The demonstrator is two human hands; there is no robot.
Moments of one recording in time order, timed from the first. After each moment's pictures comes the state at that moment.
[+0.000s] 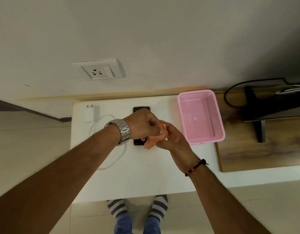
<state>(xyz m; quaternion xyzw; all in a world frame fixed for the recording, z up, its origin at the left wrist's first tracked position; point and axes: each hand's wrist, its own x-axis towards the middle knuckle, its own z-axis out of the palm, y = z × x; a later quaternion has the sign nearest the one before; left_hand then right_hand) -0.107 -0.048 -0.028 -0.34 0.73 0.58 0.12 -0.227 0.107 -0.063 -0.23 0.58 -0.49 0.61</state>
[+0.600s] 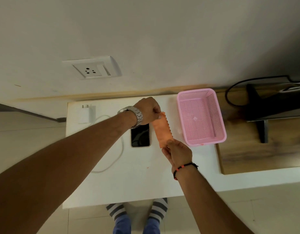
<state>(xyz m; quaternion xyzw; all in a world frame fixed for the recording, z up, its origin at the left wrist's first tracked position) -0.161 -0.085 -0.091 -0.39 0.81 0.42 0.12 -0.218 0.112 -0.120 0.21 0.71 -0.48 0.47</state>
